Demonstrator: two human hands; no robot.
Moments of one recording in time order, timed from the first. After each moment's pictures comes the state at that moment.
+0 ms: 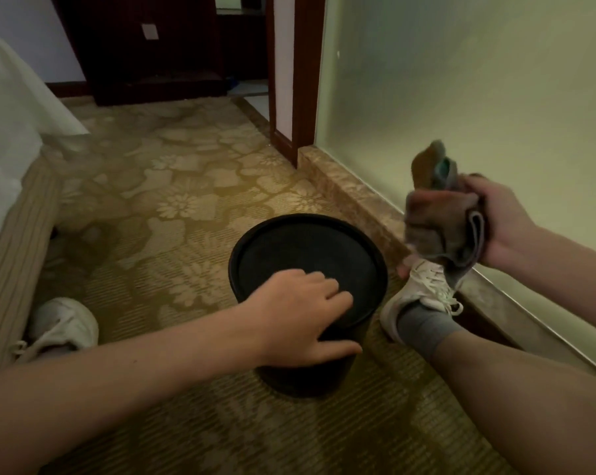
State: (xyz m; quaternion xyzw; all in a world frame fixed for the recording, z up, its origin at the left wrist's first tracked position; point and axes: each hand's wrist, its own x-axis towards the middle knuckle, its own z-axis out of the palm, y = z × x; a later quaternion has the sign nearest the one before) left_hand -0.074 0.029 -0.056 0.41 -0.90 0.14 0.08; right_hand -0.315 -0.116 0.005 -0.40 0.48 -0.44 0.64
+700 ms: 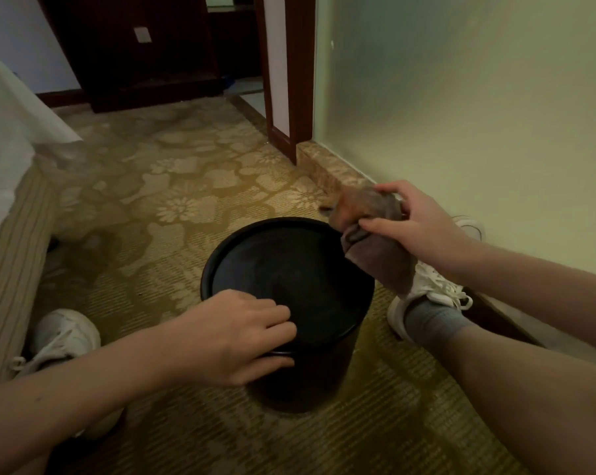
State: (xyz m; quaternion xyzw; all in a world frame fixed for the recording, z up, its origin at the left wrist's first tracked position) left_hand -0.011 0.044 -0.072 0.34 -0.94 0.07 0.04; right_hand -0.265 -0.106 -0.037 -0.74 0.44 -0.34 0.38
